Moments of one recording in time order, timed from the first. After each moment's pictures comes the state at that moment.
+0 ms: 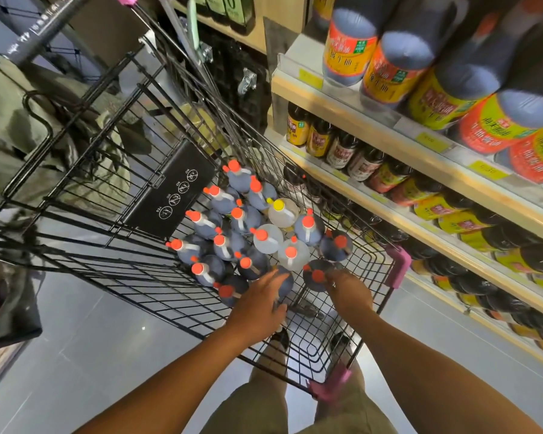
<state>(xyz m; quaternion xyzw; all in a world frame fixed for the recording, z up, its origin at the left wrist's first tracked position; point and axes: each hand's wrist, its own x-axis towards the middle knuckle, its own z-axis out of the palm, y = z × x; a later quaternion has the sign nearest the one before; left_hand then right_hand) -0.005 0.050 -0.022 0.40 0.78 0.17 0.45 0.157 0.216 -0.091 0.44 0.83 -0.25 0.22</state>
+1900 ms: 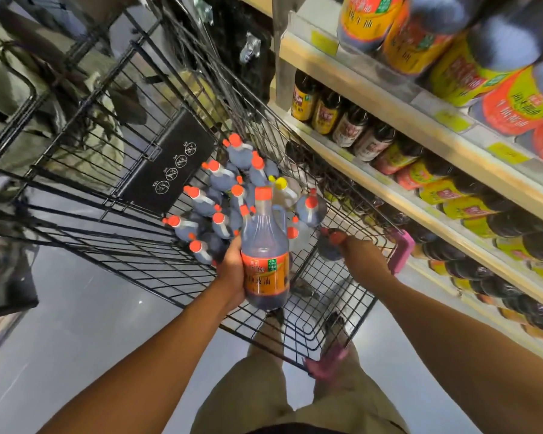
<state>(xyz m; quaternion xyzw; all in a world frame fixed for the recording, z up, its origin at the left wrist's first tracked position) -0.037 0.064 -0.010 -0.17 0.58 0.56 0.57 0.153 0.262 -0.080 0.43 0.84 -0.22 0.26</state>
